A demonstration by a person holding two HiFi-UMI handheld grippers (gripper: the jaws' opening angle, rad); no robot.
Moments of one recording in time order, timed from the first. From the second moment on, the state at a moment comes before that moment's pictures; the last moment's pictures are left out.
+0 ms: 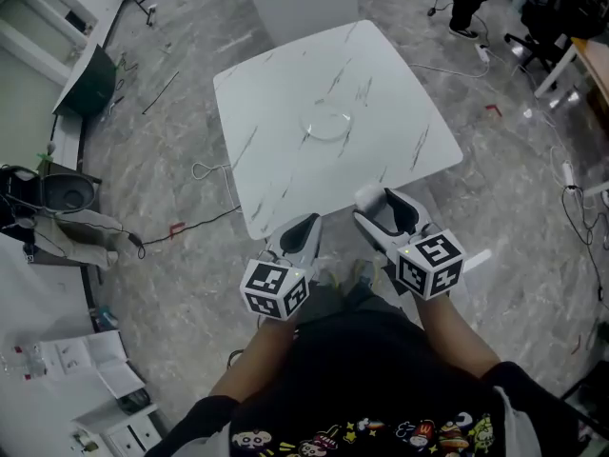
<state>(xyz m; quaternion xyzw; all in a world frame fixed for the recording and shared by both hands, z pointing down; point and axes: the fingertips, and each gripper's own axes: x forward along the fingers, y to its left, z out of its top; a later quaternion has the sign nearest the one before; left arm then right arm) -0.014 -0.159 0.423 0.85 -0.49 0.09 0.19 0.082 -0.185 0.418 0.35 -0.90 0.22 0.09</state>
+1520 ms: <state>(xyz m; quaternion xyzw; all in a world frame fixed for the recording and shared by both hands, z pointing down) -0.078 -0.383 0.503 0.83 -0.50 0.10 0.24 -0.010 -0.401 0.498 0.35 -0.89 0.21 0.19</state>
